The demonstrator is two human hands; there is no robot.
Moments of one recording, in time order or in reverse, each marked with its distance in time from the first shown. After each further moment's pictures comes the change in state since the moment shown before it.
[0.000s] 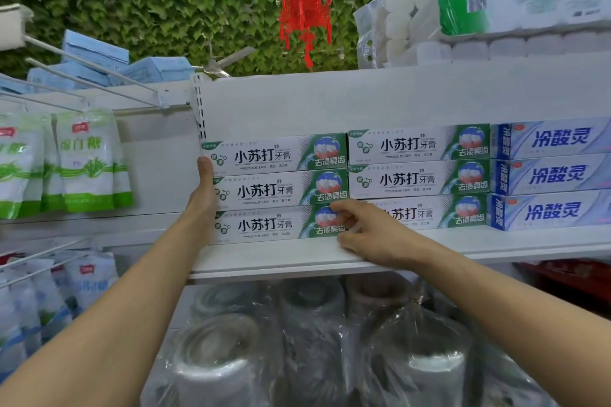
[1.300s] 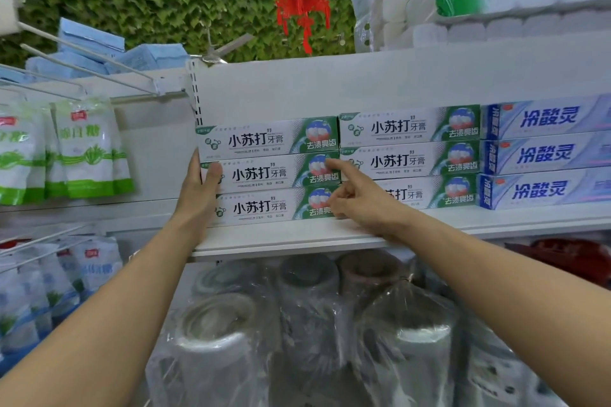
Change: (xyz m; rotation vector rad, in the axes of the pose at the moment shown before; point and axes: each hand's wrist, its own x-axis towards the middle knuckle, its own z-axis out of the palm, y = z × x) left_hand -0.007 -0.025 -0.010 0.127 -0.025 0.424; right_hand 0.004 0.003 -0.004 0.341 0.044 0.053
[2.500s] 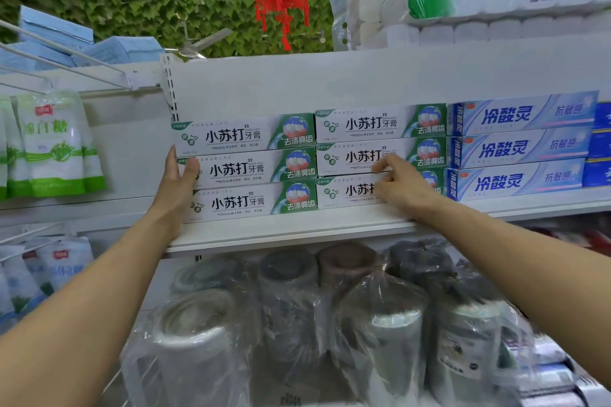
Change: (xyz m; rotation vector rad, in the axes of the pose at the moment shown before) left_hand 0.006 -0.002 -0.003 -0.018 -0.039 -0.074; right_hand -0.017 0.032 -0.073 -0.260 0.301 0.147
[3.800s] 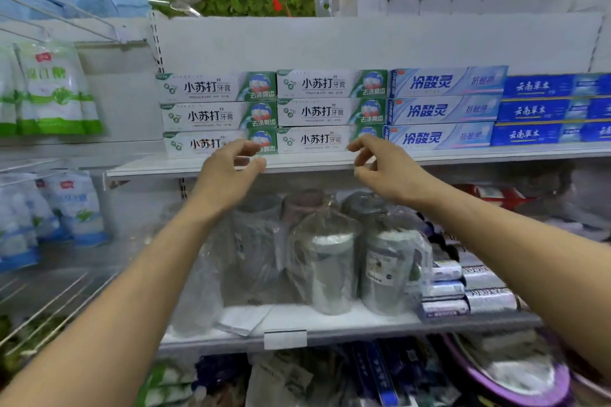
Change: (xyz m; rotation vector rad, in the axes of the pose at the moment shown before) left_hand -0.207 0.082 0.095 0.402 -0.118 0.175; right_hand -0.140 -0.005 -0.081 -0.248 -0.125 -0.242
